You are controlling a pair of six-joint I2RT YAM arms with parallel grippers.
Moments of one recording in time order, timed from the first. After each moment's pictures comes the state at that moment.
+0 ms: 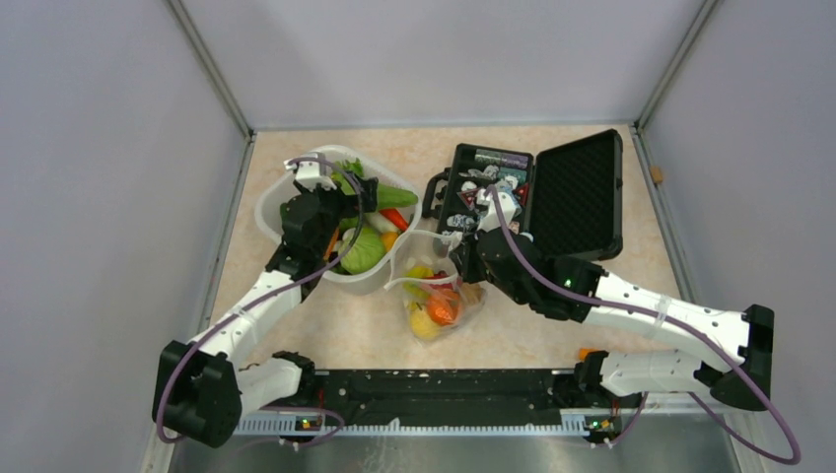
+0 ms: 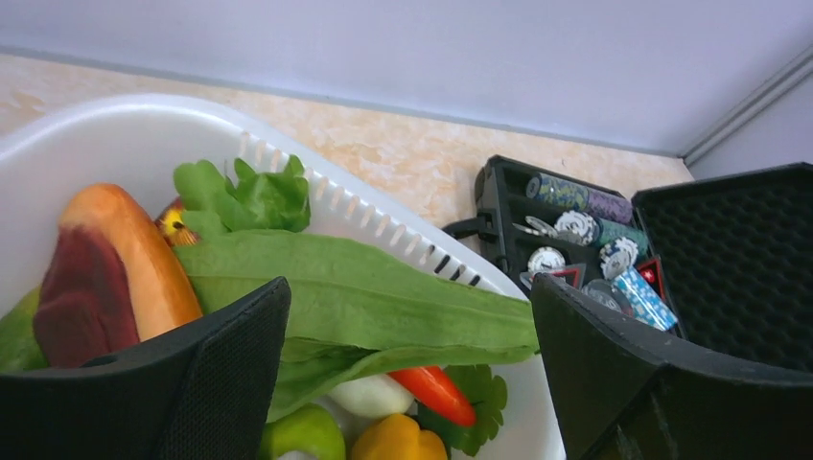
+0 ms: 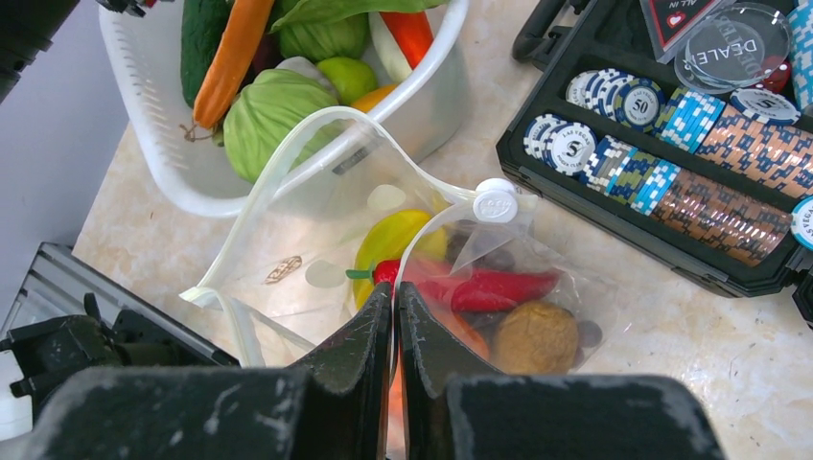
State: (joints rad) left arm -0.33 1.11 0.67 0.43 -0.11 -0.37; right arm 1.14 1.11 1.05 -0.43 0.49 0.64
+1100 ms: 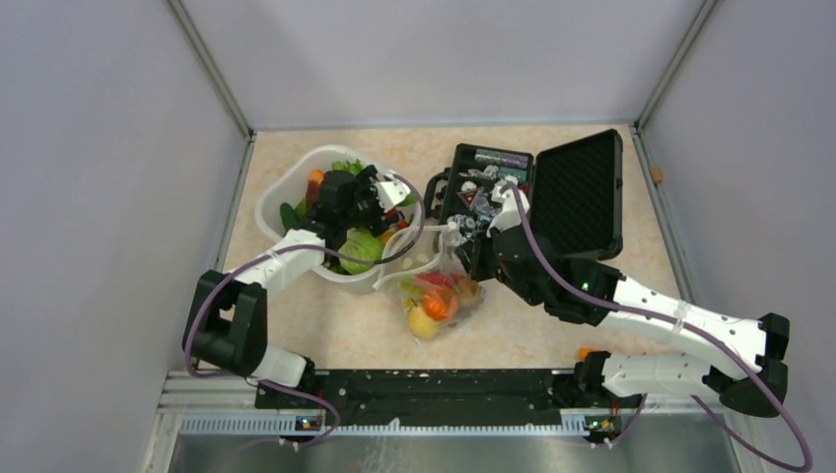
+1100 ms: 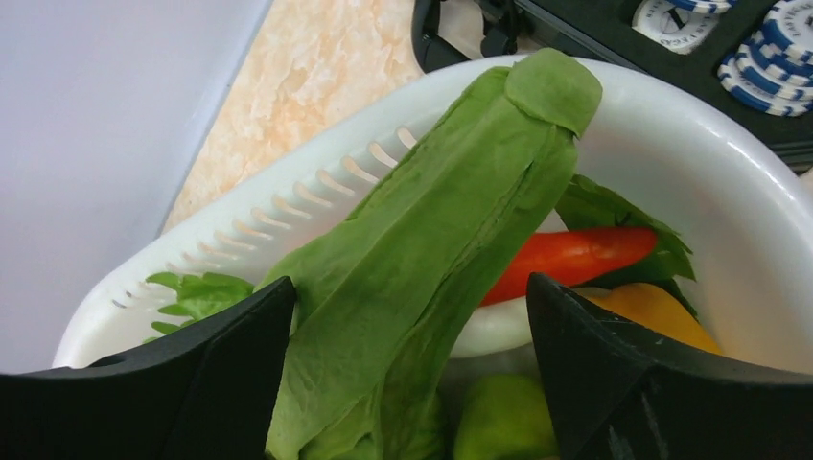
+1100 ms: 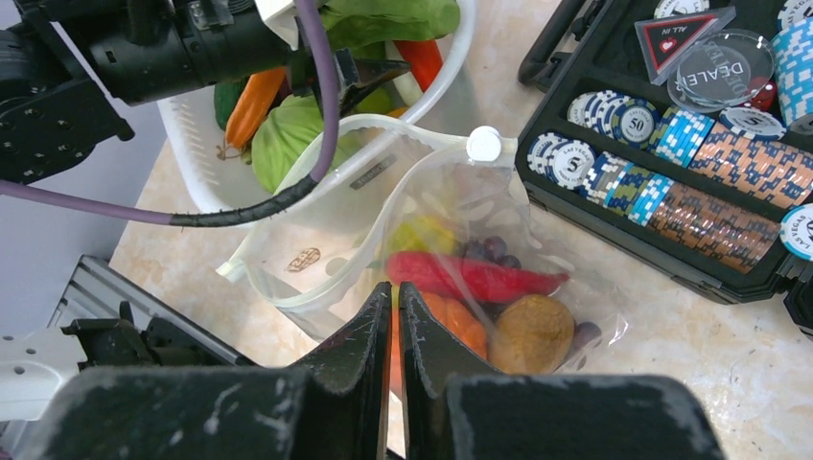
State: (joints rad) left arm -0.34 1.45 0.88 0.10 0.32 0.69; right arm 1.14 1.04 1.05 -0.43 0.50 0.64
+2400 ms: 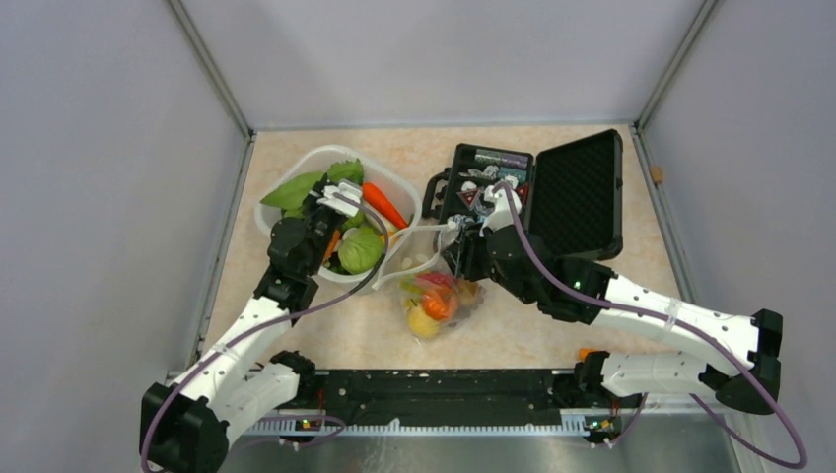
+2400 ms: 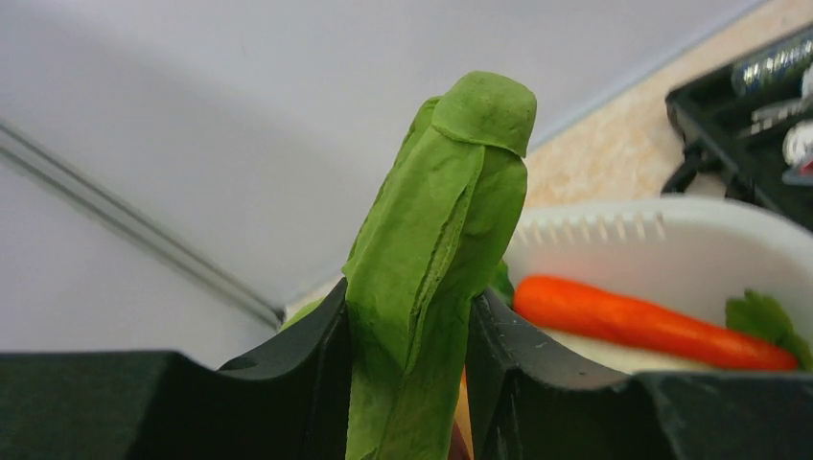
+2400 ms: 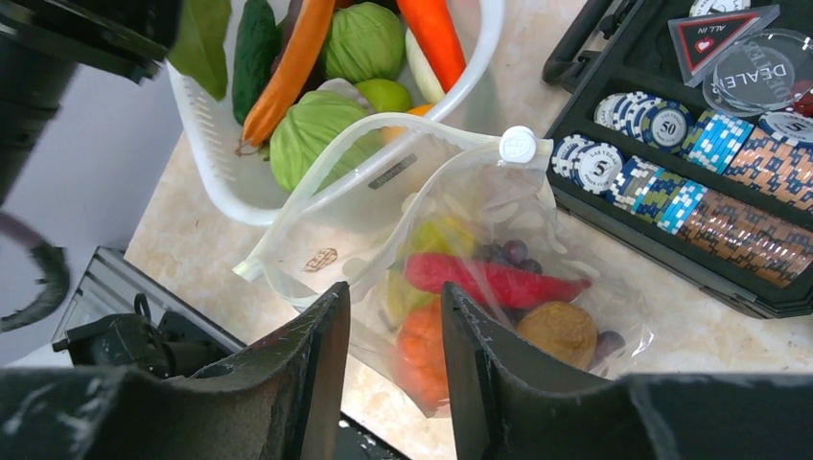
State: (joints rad) left arm -0.38 0.90 0.61 0.46 -0.07 0.56; right arm 1.14 1.07 1.05 -0.39 0.47 0.64
